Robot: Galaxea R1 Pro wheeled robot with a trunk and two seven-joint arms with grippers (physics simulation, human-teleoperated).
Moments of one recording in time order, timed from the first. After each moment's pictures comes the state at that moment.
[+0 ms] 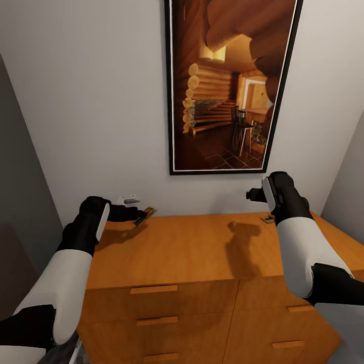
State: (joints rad) left arm -0.99 0.00 0.12 -0.96 -0.13 1.03 -0.40; right arm -1.21 -0.02 -0.21 -0.78 0.12 1.04 -0.14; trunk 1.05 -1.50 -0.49
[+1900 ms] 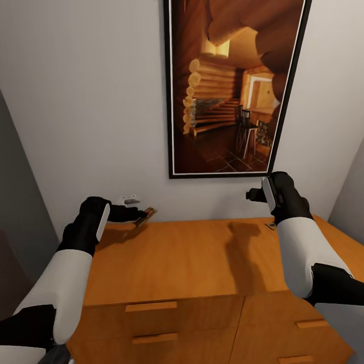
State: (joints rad) left arm -0.99 -0.01 0.12 -0.96 -0.13 1.03 -0.40; right arm -1.21 -0.02 -0.21 -0.78 0.12 1.04 -0.14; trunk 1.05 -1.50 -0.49
